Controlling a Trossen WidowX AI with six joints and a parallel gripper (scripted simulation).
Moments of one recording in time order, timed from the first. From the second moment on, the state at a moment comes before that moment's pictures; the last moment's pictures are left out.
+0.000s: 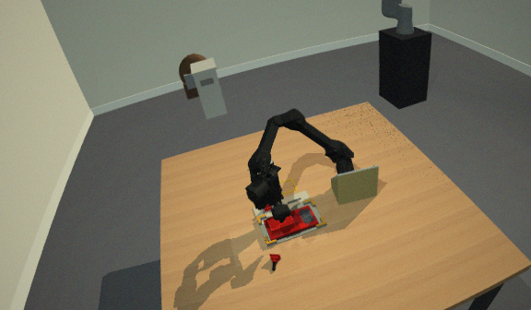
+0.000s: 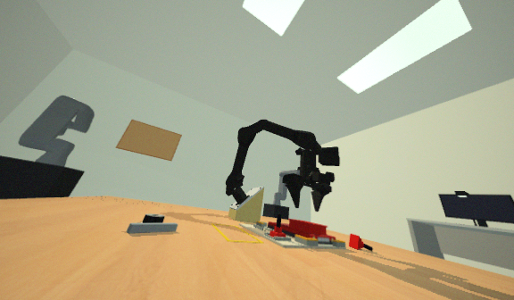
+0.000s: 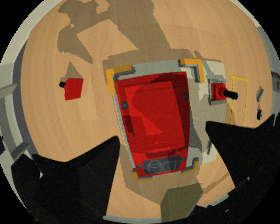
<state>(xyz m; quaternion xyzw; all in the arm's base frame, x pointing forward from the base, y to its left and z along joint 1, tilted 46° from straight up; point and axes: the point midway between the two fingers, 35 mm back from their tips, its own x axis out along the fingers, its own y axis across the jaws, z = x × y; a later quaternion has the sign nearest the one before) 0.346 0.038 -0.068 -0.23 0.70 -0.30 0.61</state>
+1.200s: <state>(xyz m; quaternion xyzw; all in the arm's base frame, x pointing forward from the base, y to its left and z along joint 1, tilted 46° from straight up) 0.341 0.020 -0.088 -0.23 0.70 -0.30 0.61</state>
